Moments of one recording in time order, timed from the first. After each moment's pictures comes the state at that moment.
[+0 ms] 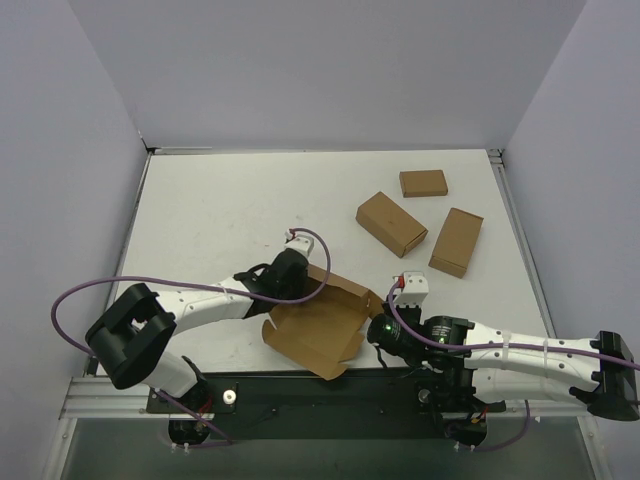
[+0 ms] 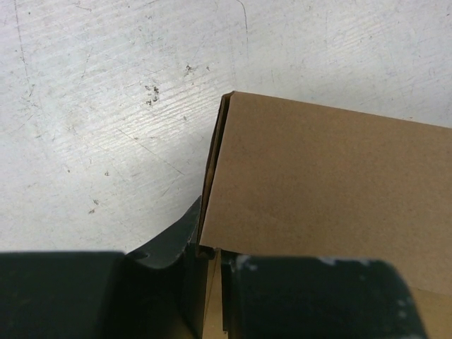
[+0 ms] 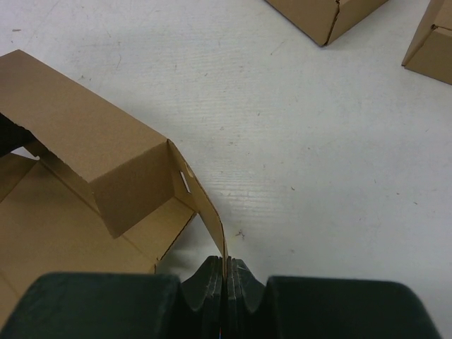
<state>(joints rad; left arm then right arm) -0.84 1.48 0.73 -0.10 -0.28 -0.43 1.28 0.93 0.59 -0.74 0.80 1.07</state>
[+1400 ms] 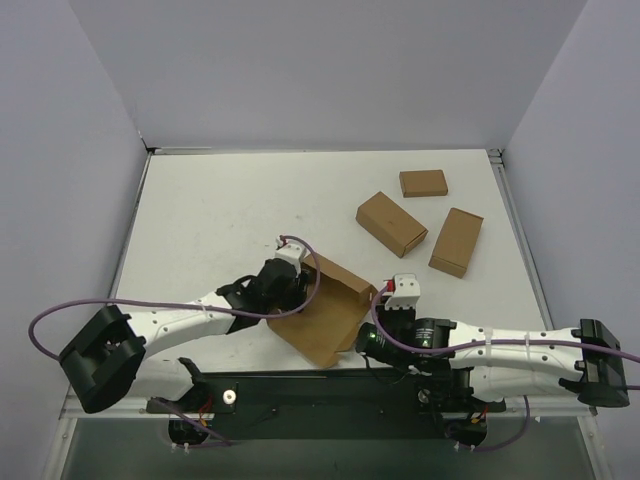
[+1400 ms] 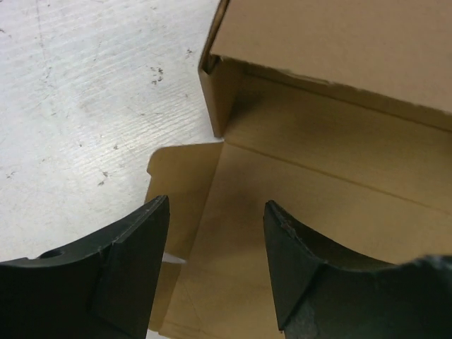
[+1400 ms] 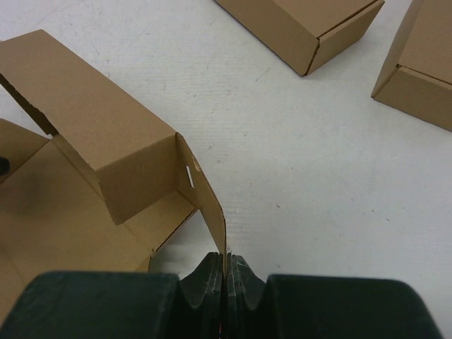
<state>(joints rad) -0.88 1.32 0.63 -0.08 -0.31 -0.43 1.36 1.04 0.64 -0.79 0.95 1.13</state>
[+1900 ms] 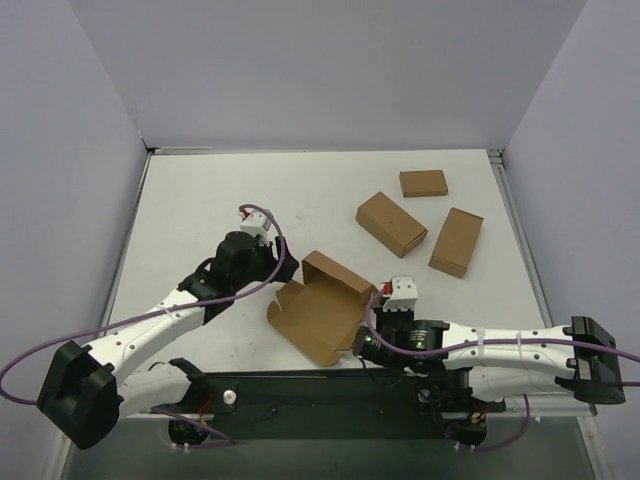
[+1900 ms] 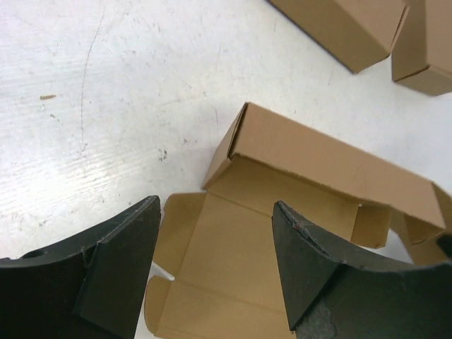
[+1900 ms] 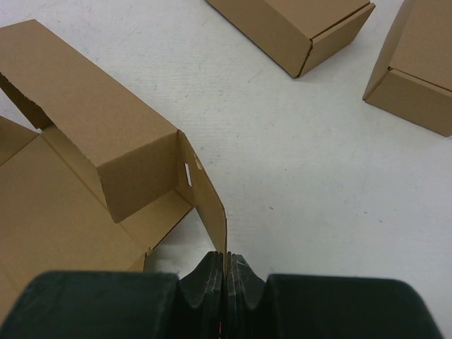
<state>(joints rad) -0.66 1.10 0.65 -0.07 -0.06 -0.47 1.37 1.08 0.63 -0.79 0.99 1.14</state>
